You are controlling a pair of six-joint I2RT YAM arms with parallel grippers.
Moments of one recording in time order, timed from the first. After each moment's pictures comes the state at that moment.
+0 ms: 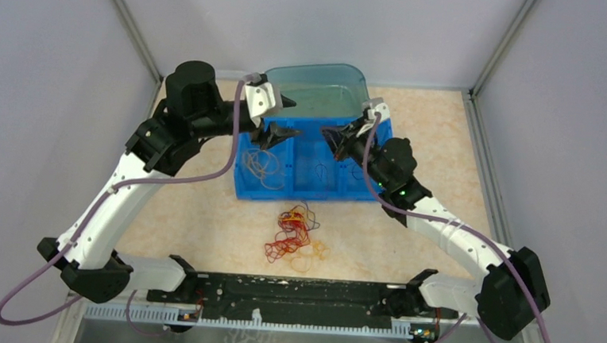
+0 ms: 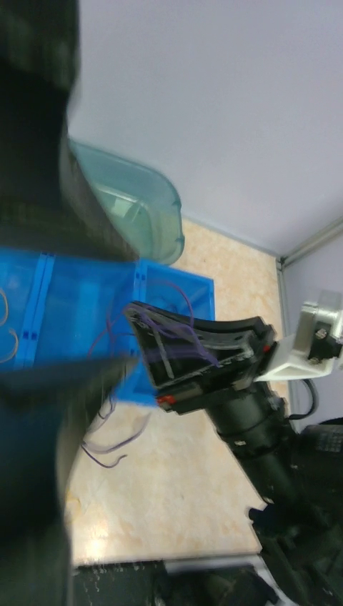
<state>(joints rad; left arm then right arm) -0.65 1.28 1.66 -0.54 0.58 0.48 0.66 1.17 0.79 0.52 -0.15 0.31</state>
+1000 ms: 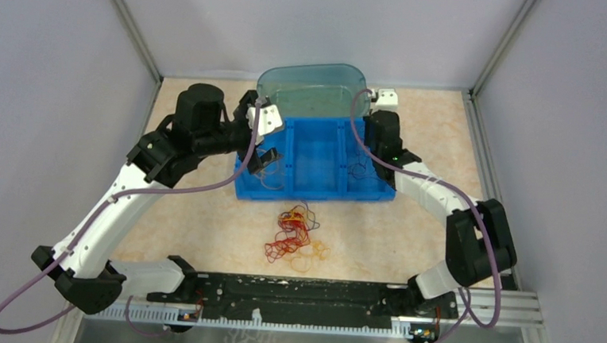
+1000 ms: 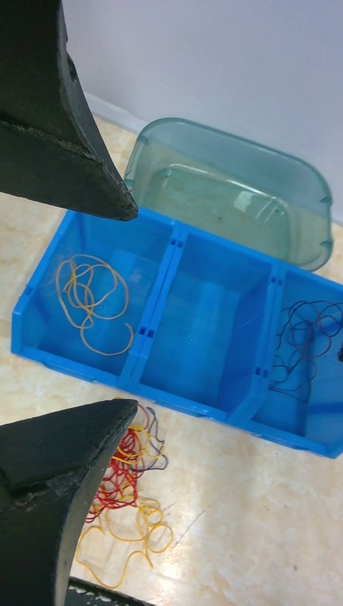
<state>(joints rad) -0.64 1.19 1.47 -0.71 0.30 0.54 0.43 1.51 0.99 0.15 0.43 0.05</state>
